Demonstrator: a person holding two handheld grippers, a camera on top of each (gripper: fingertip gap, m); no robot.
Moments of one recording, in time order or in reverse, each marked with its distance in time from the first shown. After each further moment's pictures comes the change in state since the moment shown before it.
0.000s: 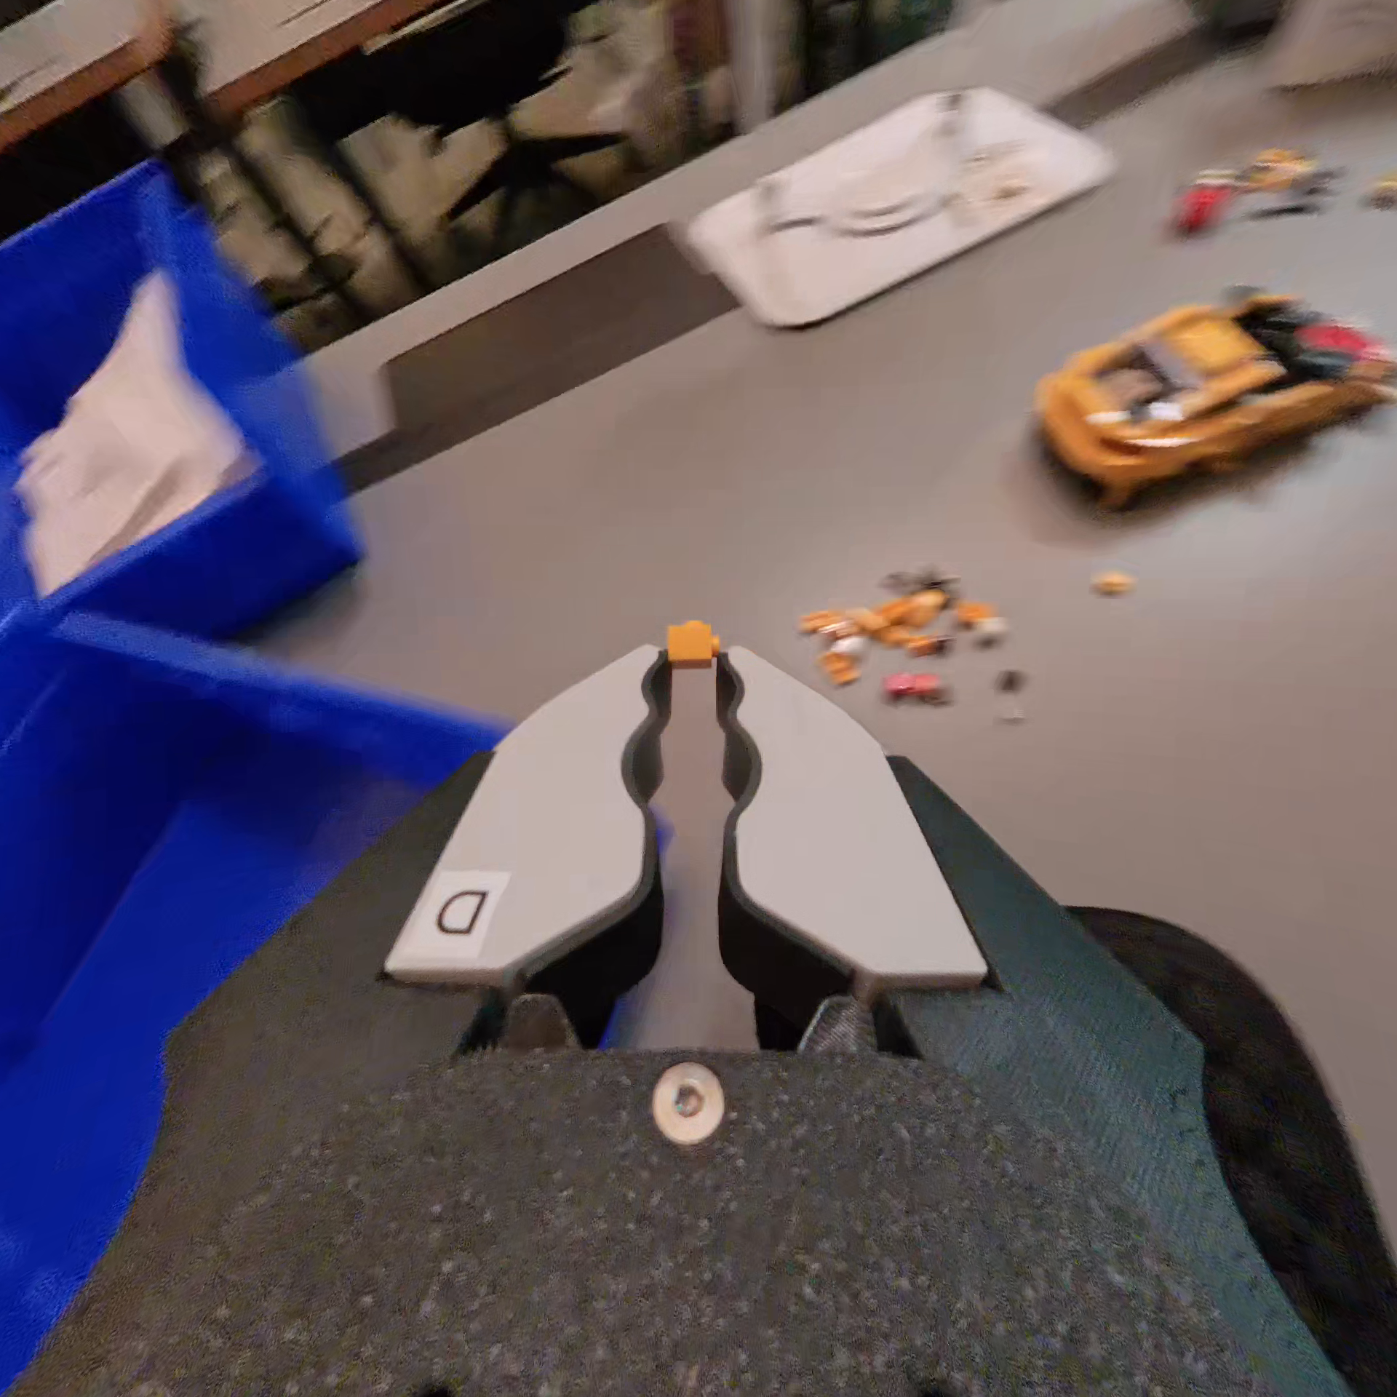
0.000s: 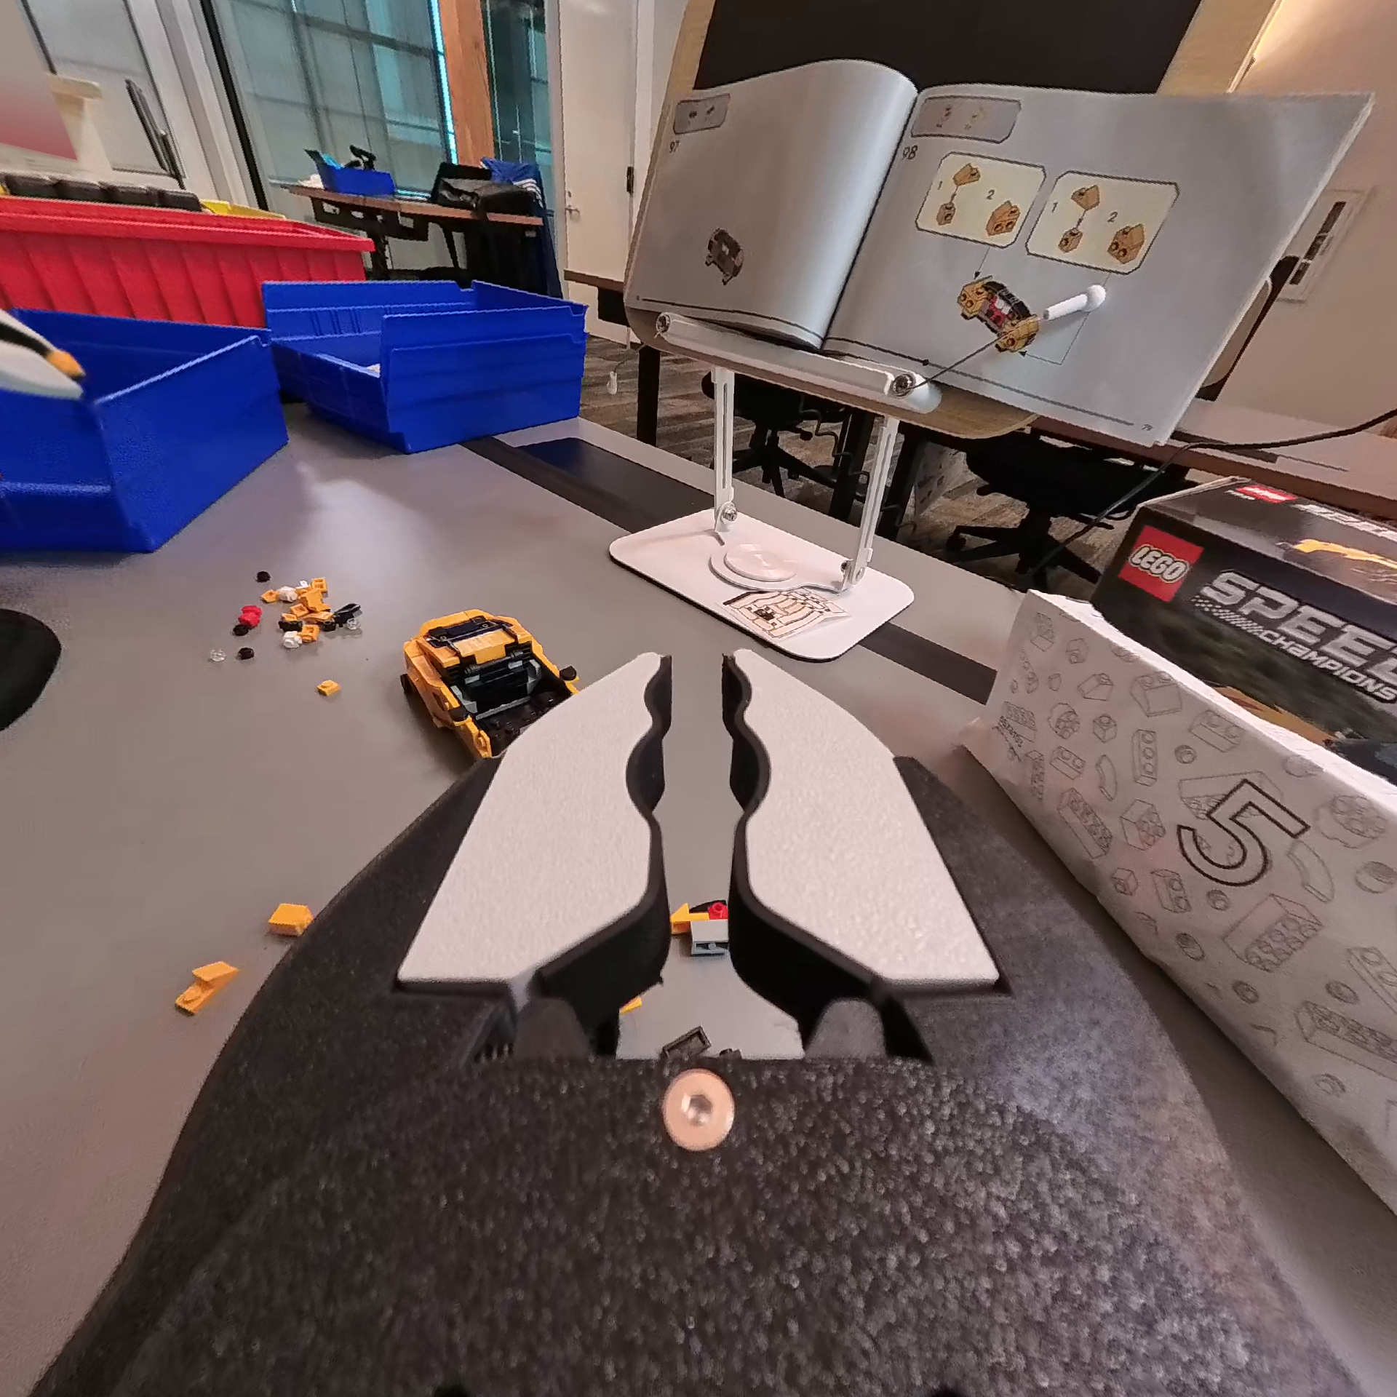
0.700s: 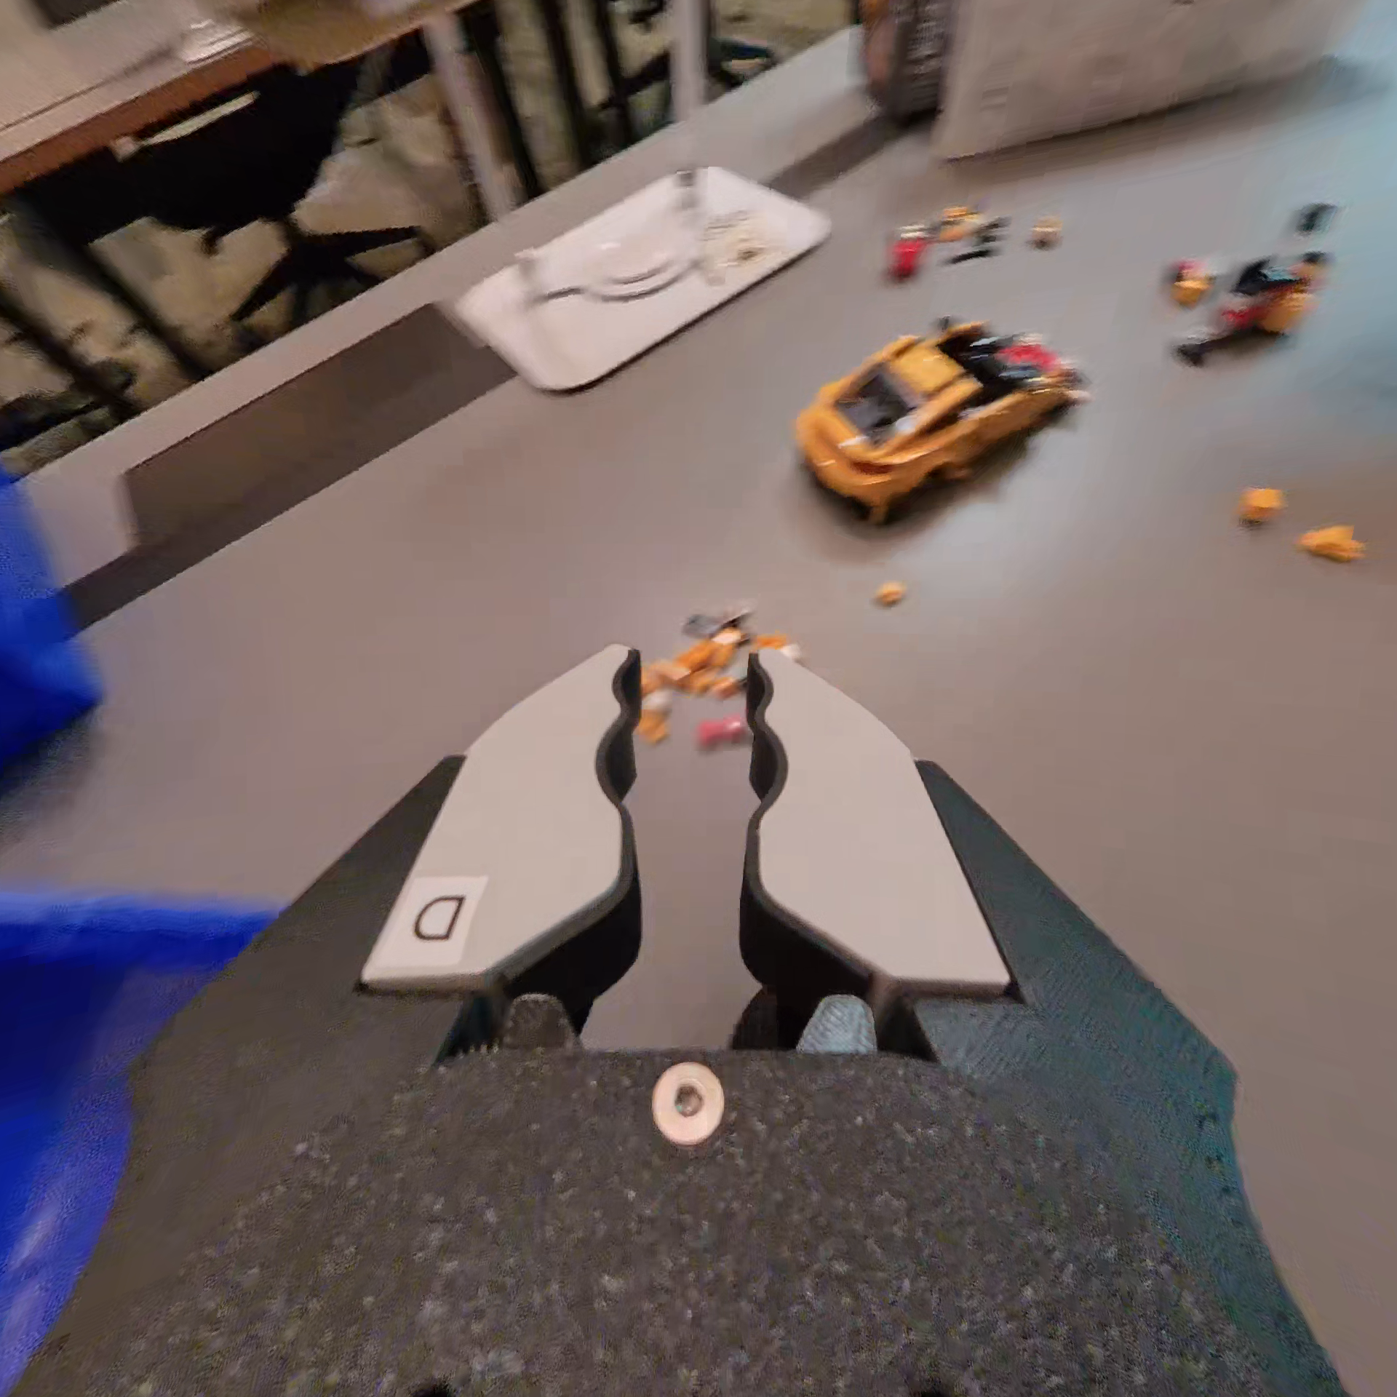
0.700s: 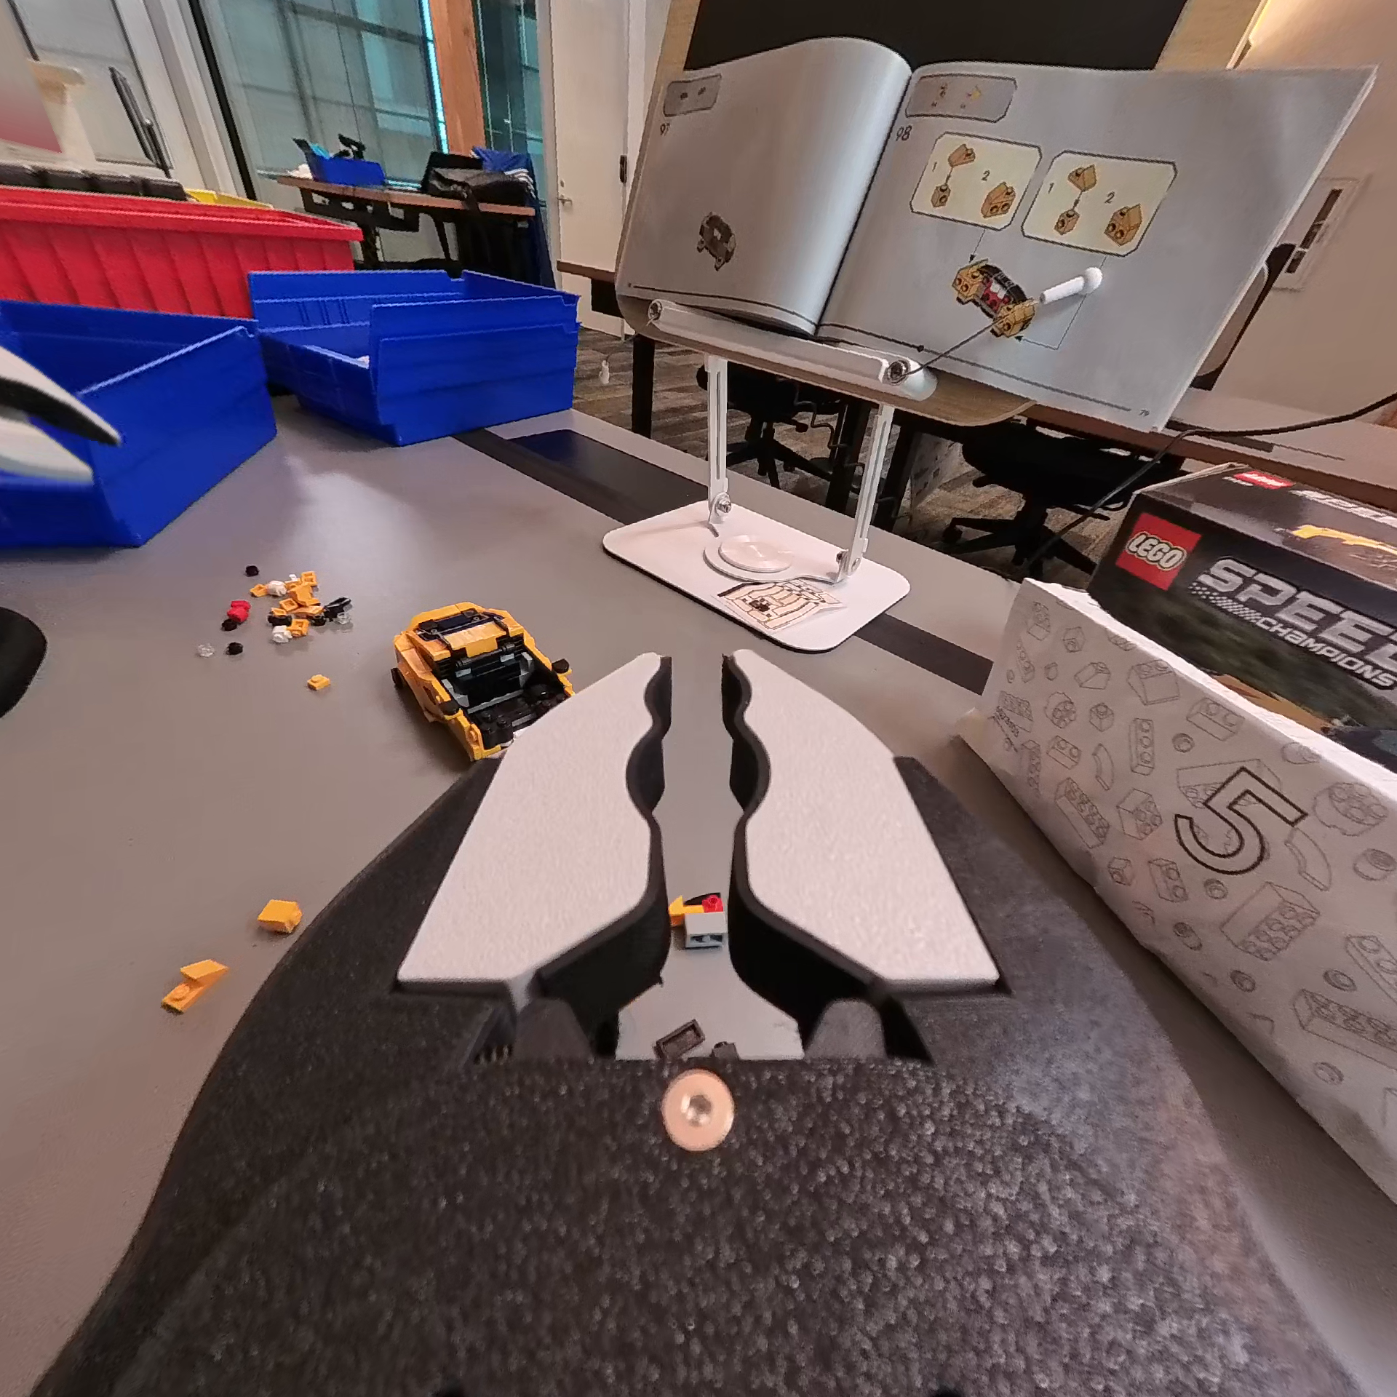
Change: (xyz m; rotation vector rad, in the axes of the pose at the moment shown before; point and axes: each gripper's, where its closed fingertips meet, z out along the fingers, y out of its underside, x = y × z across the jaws) left arm 0.073 -0.006 0.016 0.088 0.264 0.081; right arm 0.003 0.004 0.001 -0.010 0.007 0.004
